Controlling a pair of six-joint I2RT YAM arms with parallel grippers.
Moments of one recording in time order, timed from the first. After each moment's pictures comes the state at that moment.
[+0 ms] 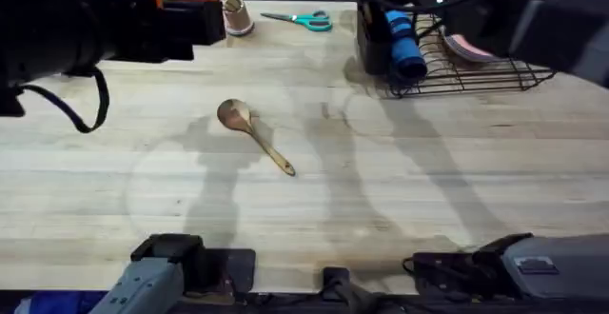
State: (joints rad) left arm -0.01 0.92 1.17 -0.84 0.04 0.01; right arm 0.36 1.57 1.20 0.03 0.12 -0.13
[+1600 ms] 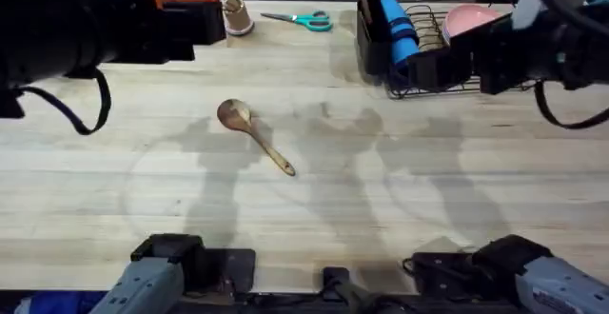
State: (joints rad) left arm -0.01 0.92 1.17 -0.86 0.04 -0.03; right arm 0.37 1.03 1.20 -0.91 0.07 -0.04
